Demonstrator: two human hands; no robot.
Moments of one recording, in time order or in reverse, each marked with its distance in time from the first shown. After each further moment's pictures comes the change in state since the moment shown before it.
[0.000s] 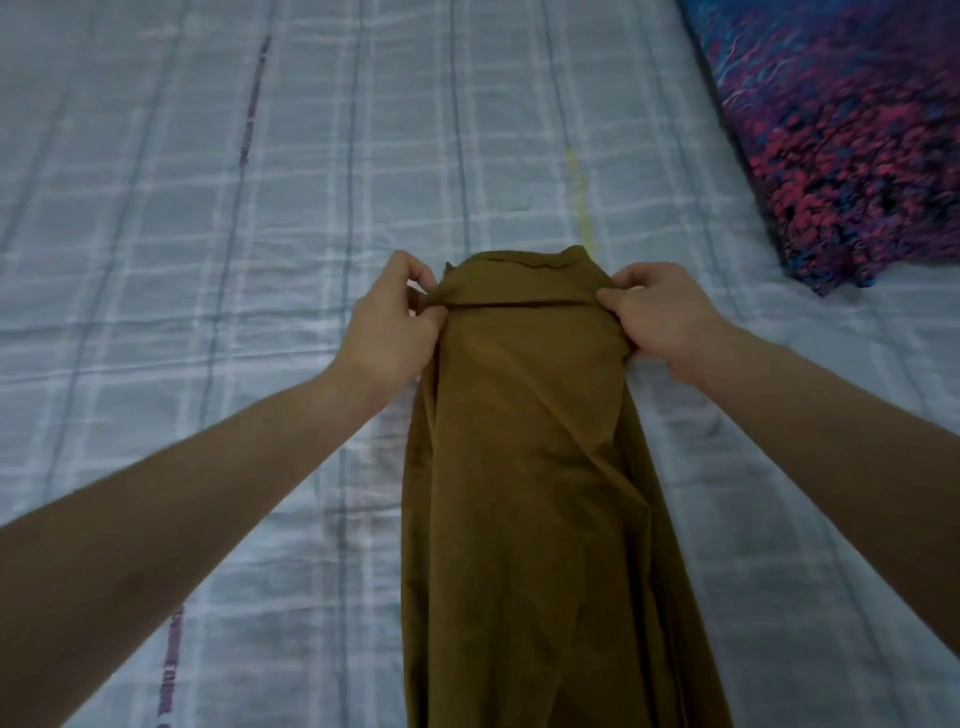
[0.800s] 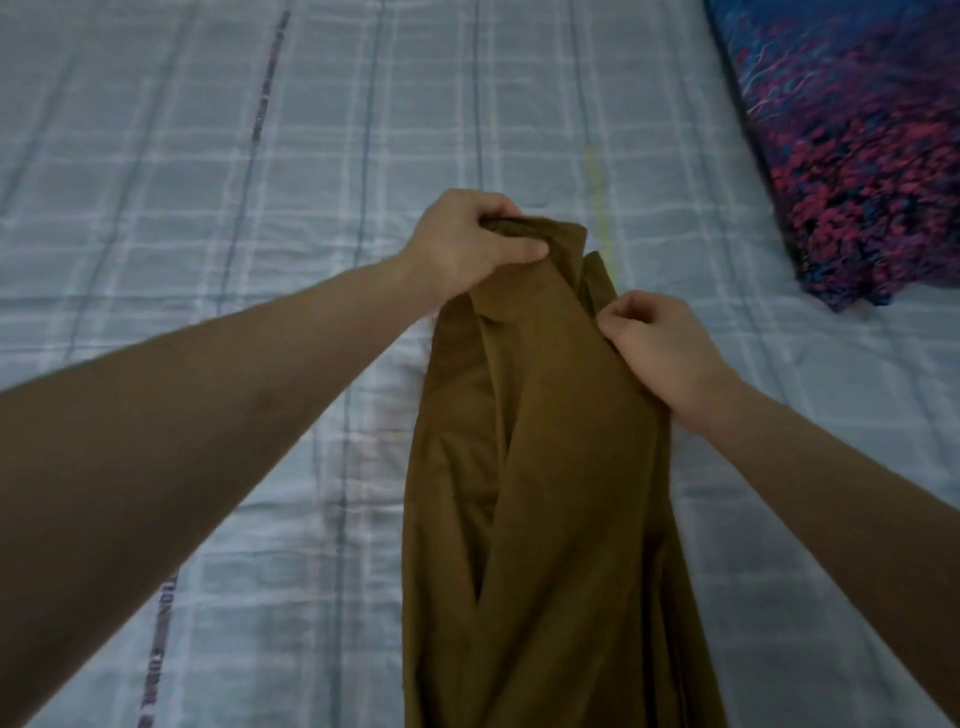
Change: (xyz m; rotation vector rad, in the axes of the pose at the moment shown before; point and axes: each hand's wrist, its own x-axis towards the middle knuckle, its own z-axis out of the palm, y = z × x) left_hand 0.057 0.040 0.017 0.006 -0.168 0.142; right_hand -0.033 0.001 0.012 -0.017 -0.036 -0.009
